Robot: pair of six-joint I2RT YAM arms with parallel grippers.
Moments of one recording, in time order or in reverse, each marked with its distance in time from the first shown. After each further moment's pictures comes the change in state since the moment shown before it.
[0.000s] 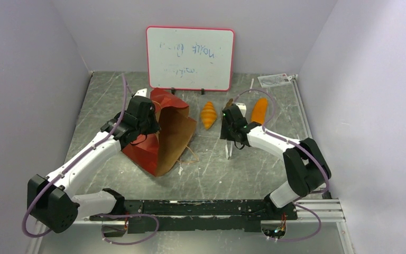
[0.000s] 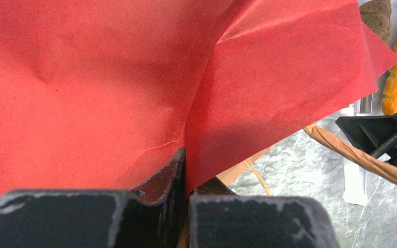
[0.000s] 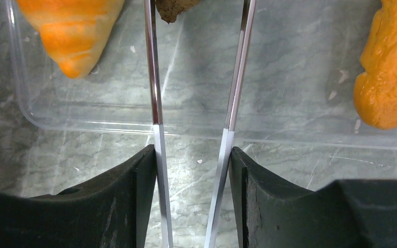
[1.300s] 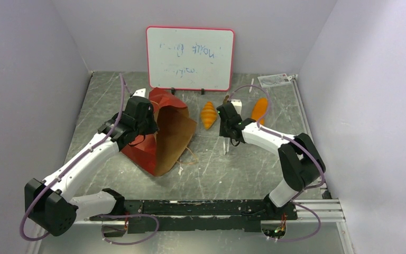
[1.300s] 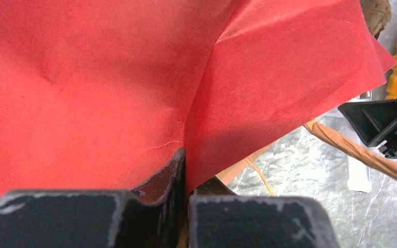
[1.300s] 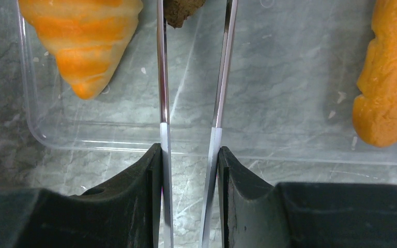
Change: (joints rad) left arm 0.000 -0.027 0.009 -0.029 -0.012 0.019; right arm 0.040 0.055 0.073 -0.021 0.085 -0.009
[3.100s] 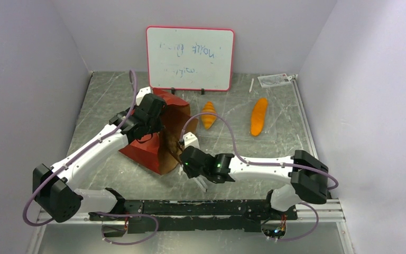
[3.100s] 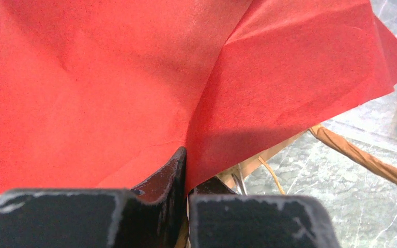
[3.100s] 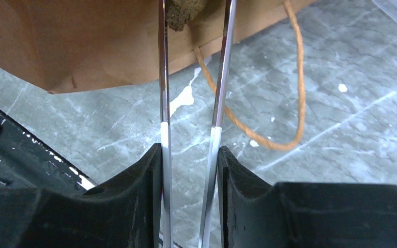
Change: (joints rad) left arm -0.120 0.119 0.146 -0.172 -0.206 -0.159; right arm 0.660 -0.111 -0.074 0.063 -0.025 -0.015
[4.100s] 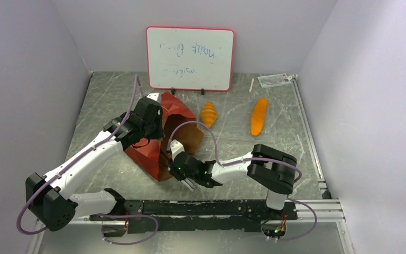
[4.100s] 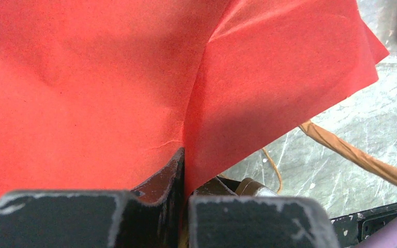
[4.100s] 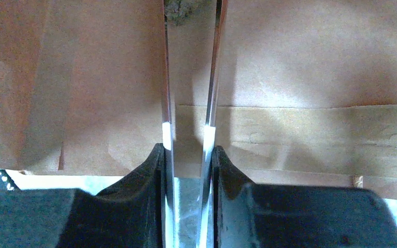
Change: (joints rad) left arm -0.001 -0.081 -0.072 0.040 0.233 0.207; right arm 0.001 0.299 -0.079 0.563 -0.093 -0.167
